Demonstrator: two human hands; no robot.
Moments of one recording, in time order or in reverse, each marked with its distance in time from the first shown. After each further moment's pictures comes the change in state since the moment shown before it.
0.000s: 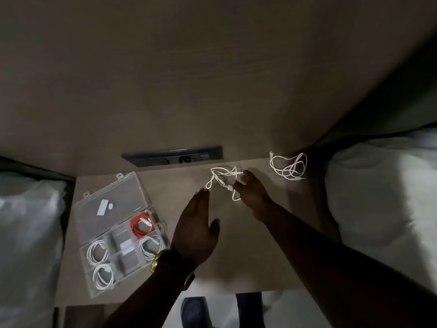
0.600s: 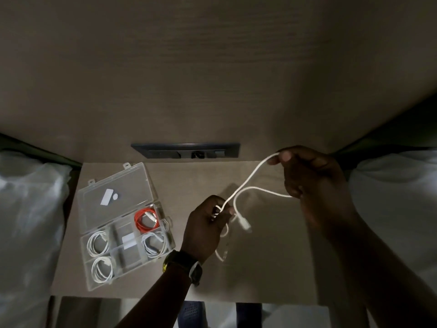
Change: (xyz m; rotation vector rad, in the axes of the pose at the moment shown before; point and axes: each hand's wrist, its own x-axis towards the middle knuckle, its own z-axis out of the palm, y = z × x) left_hand 0.032 -0.036 0.028 -0.801 0.056 -0.266; right_hand -0.046 -0.076 -0.058 0.387 -0.142 -0.454
